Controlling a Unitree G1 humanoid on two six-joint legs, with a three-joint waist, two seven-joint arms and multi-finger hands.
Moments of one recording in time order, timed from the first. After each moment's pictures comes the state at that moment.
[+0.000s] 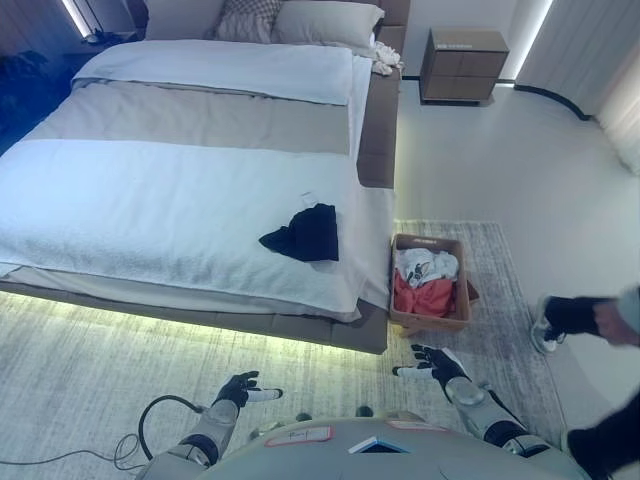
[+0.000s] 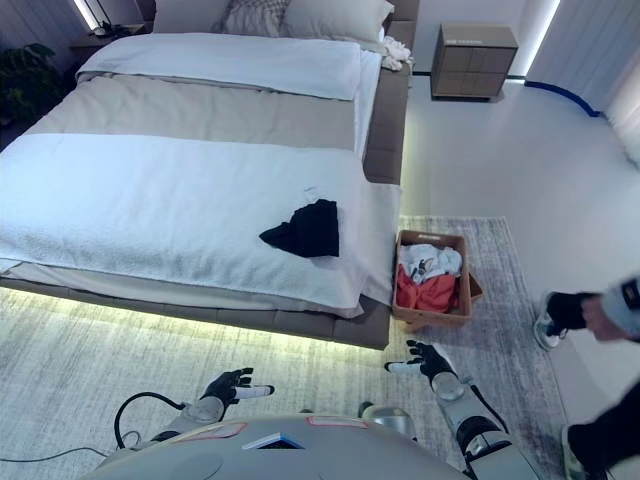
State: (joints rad) left arm 0.03 0.20 -0.27 1.22 0.01 -0.04 0.07; right arm 0.03 -0.31 0.35 1.06 0.02 -0.03 -0.04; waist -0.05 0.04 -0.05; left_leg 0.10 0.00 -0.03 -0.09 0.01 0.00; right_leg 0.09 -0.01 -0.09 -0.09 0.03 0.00
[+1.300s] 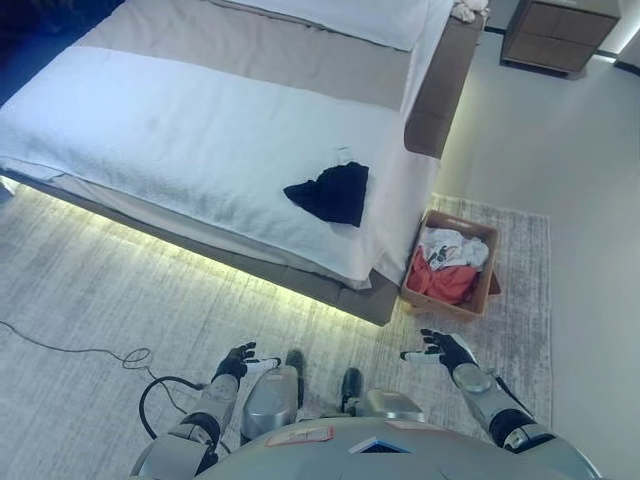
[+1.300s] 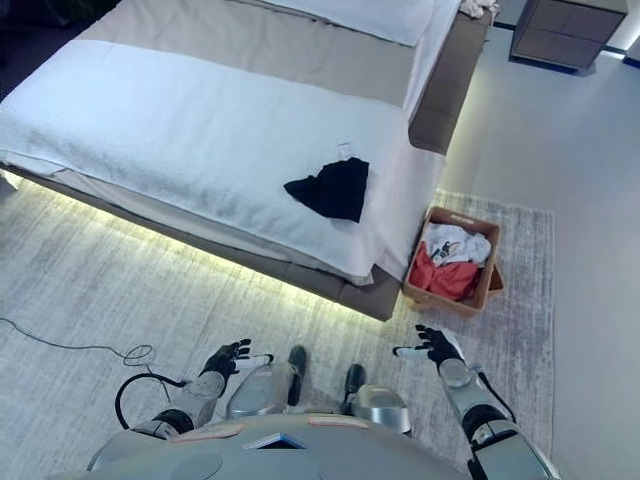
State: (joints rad) left arm -0.06 0.20 -0.23 1.22 -0.05 -0.07 0.11; right arm -0.03 -0.36 0.35 1.05 0.05 -0.05 -0.08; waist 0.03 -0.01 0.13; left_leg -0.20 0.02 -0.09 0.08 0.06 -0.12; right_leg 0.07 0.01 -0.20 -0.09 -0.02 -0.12
